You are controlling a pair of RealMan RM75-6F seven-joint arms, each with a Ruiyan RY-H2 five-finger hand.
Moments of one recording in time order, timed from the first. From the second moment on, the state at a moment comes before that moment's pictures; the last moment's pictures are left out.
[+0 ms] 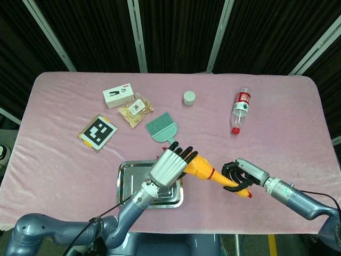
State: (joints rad) left arm -0.86 -1.99 -0.26 -1.42 1.49 1.22 0.71; right arm 0.79 -1.05 -0.23 -1.51 -1.77 0.99 1.31
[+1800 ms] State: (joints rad) left arm -0.64 -1.40 -0.15 -1.91 1.38 1.20 0.46; right arm 0.78 -1.12 -0.19 -1.48 -1.74 0.97 1.20
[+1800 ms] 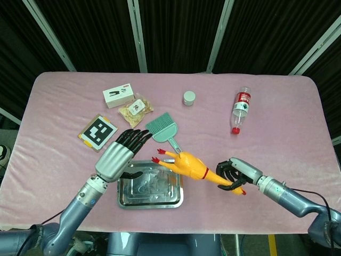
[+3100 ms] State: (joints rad) left arm -0.41 -1.24 -0.08 -1.76 1.45 1.37 0.17; right arm 1.00 -1.45 0.01 -1.48 -1.56 0.66 0.76
